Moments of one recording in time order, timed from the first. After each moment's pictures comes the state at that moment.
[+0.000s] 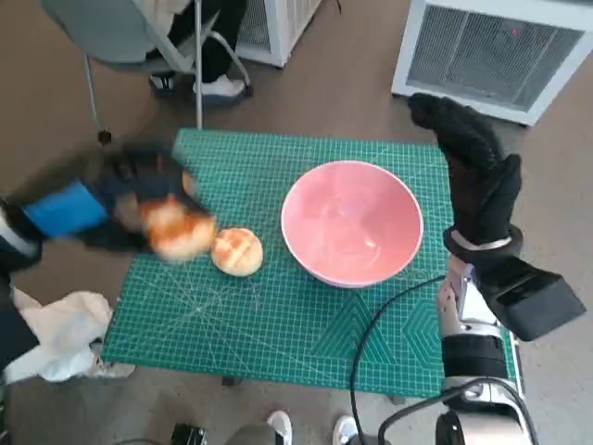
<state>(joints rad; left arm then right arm) -0.71 0.79 0.02 0.14 -0.12 -0.54 -0.67 -0.71 -0.11 -0.15 0.65 0.27 -0.89 0.43</state>
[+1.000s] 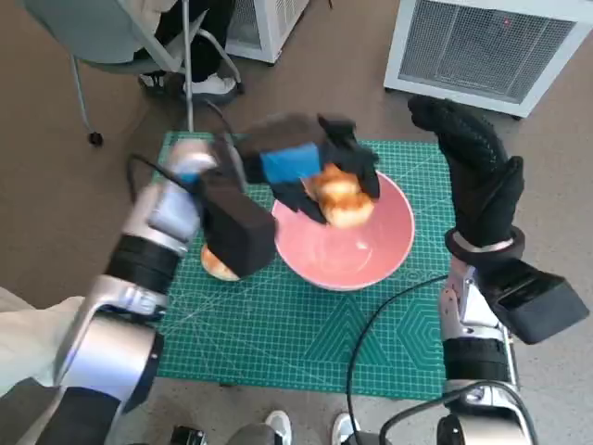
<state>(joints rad) -1.13 0.30 -0.36 0.93 0.33 -0.74 -0.57 -0.68 -0.12 -0.16 0.61 0.28 -0.88 0.43</state>
